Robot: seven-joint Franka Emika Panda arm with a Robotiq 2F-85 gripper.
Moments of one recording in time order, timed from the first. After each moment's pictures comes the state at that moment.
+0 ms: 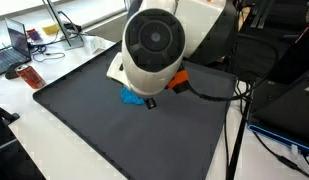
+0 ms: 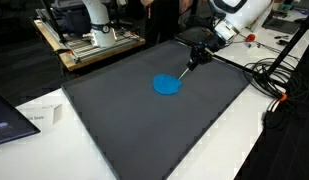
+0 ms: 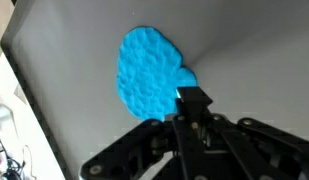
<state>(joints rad) 0.42 1.02 -0.15 -0.97 -0.22 1.51 0.92</state>
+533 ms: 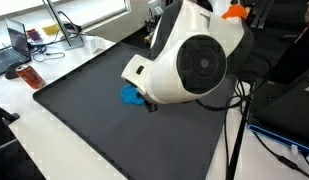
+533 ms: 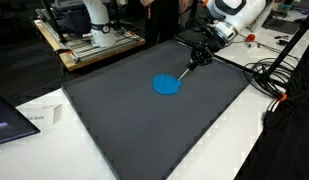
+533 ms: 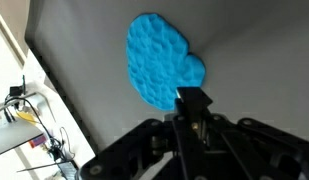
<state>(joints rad) 0.51 1.05 -0.22 -0.97 -0.32 1.51 1.06</state>
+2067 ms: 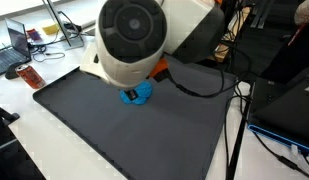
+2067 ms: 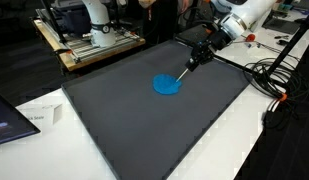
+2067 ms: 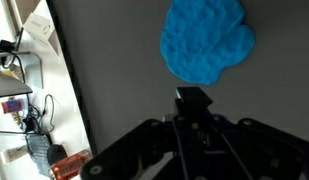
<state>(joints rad) 0.40 1.08 -0.23 -0.80 -0.32 1.41 0.66</state>
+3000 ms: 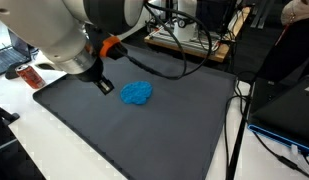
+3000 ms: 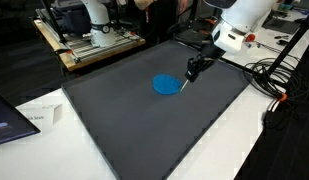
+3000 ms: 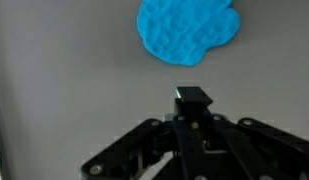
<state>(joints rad) 0.14 1.06 -0.09 -0.77 -0.09 1.53 0.33</state>
